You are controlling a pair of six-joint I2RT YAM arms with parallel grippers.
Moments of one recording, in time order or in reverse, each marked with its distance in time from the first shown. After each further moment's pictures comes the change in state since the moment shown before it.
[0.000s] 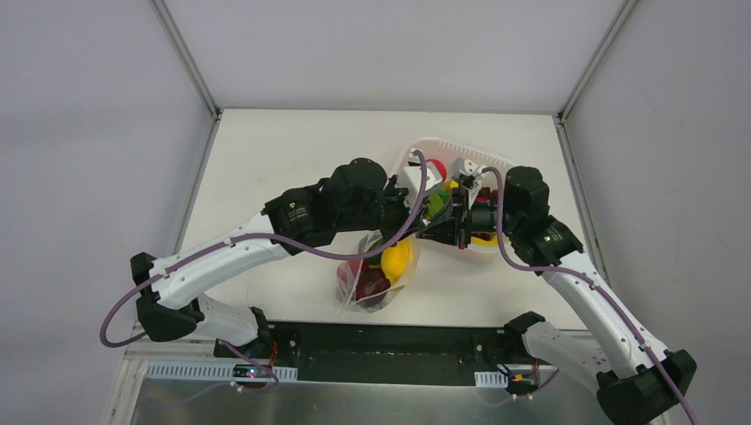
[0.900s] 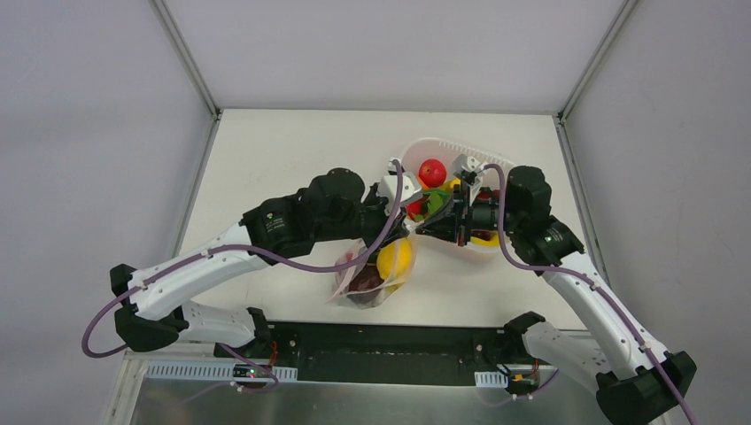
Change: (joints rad) left arm 0.006 -0.127 -0.111 -0.011 -0.007 0.005; right arm -0.016 -0.004 0.000 0.023 0.040 0.039
